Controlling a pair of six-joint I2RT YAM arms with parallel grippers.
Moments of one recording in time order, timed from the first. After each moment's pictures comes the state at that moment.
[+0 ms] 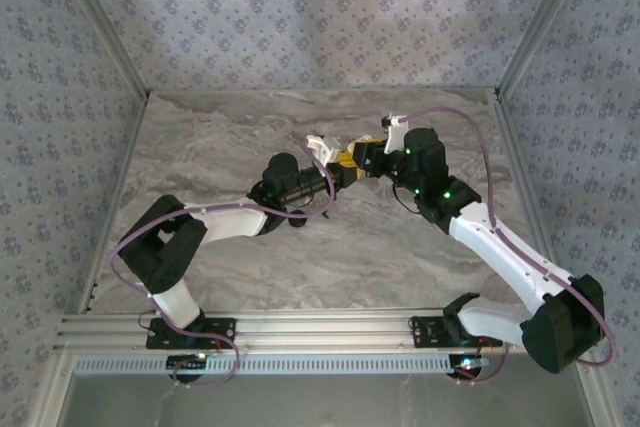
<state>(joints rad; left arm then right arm) -0.78 1.69 0.87 0.86 0.37 -0.26 0.53 1.16 0.94 -0.07 -0.15 0.41</state>
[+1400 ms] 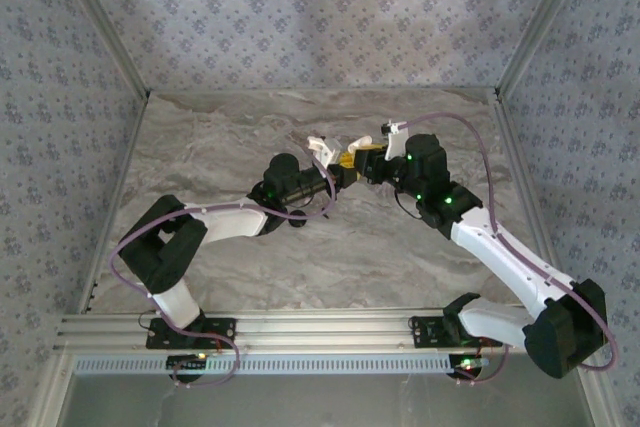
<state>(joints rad) -0.78 1.69 0.87 0.84 0.35 -0.19 0.53 1.13 0.89 -0.08 -0.17 0.38</state>
